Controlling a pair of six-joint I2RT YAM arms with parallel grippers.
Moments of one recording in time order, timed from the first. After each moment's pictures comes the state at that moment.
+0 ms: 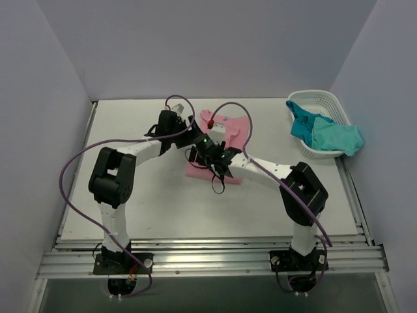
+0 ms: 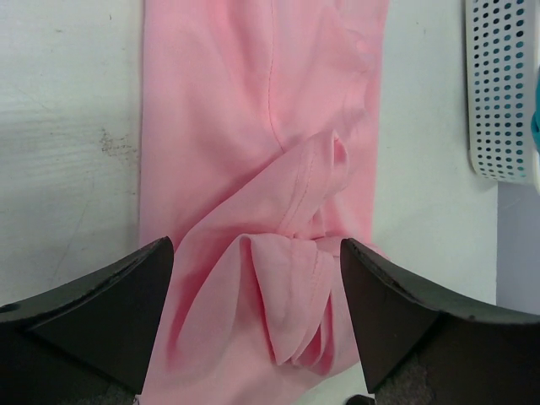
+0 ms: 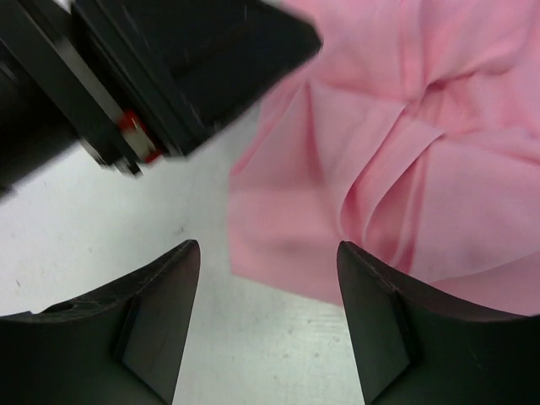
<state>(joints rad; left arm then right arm) -0.39 2.02 1.37 0.06 0.29 -0.68 0.81 1.82 1.32 -0.22 0.44 0.83</state>
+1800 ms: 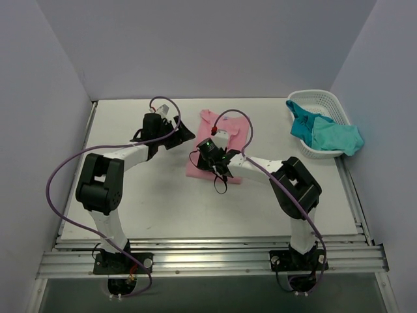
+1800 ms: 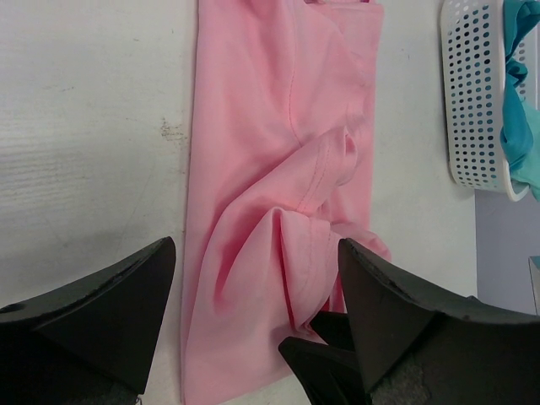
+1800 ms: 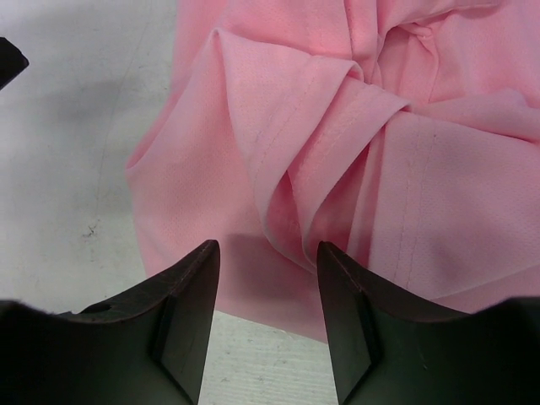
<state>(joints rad) -0.29 1.88 1.18 0.18 0.36 -0.70 0.78 1.93 1.26 -0.19 0.37 0.82</state>
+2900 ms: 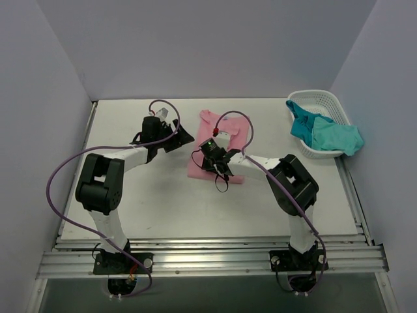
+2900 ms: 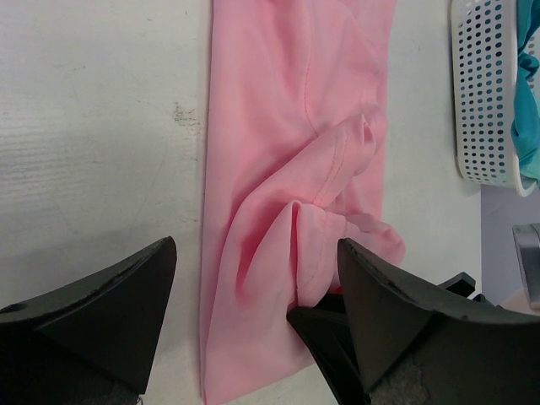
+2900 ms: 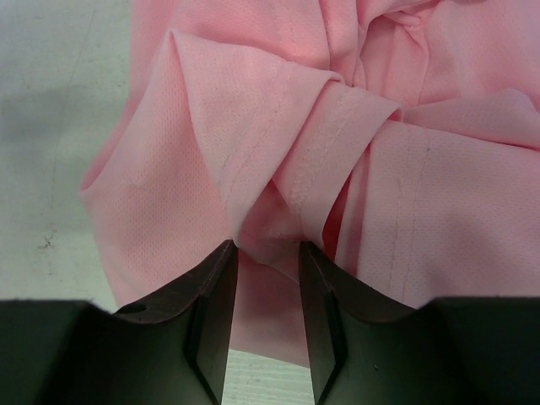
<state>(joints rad) -0.28 1.88 1.14 0.21 0.37 -0.70 0.75 1.97 1.26 -0.19 0.34 0.81</state>
